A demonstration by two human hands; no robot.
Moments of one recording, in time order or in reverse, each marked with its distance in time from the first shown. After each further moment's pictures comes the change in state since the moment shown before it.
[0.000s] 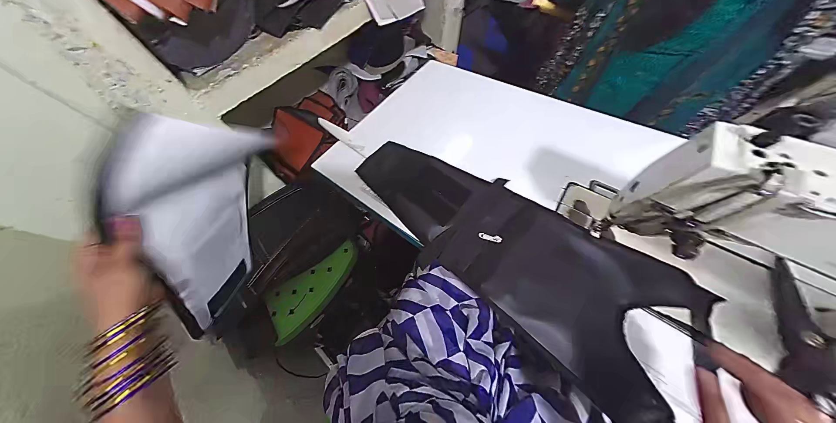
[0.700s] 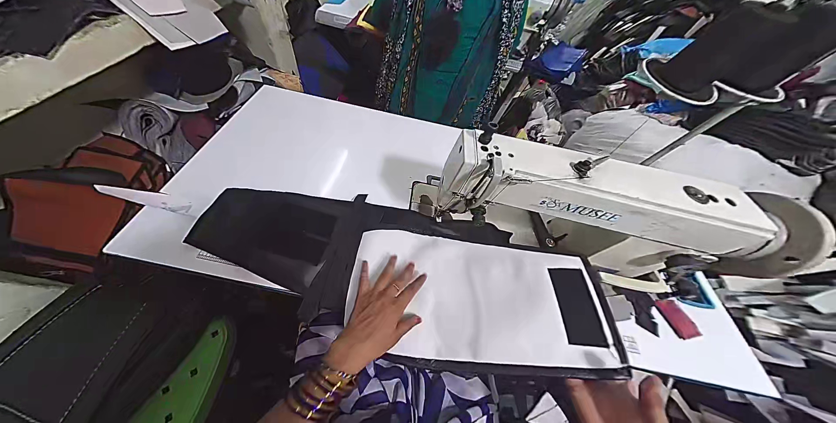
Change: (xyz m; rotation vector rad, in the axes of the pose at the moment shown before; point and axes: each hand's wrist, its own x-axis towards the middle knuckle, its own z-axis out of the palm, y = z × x) left_hand -0.244 0.156 0.313 0.015 -1.257 0.861; right_hand -0.056 -0.003 -0.060 1.027 0.547 0.717
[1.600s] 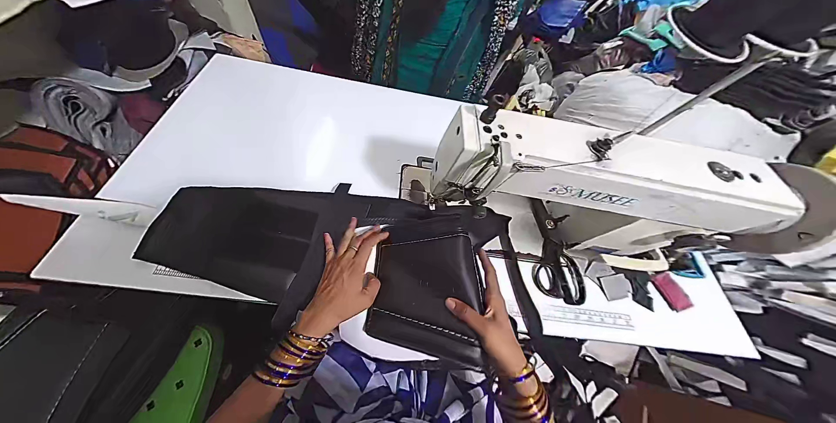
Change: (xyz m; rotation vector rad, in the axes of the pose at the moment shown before) left_hand 0.032 -0.064 -0.007 -0.162 0.141 -0.062; right_hand 0.023 0.075 0.110 -0.722 -0.402 0.141
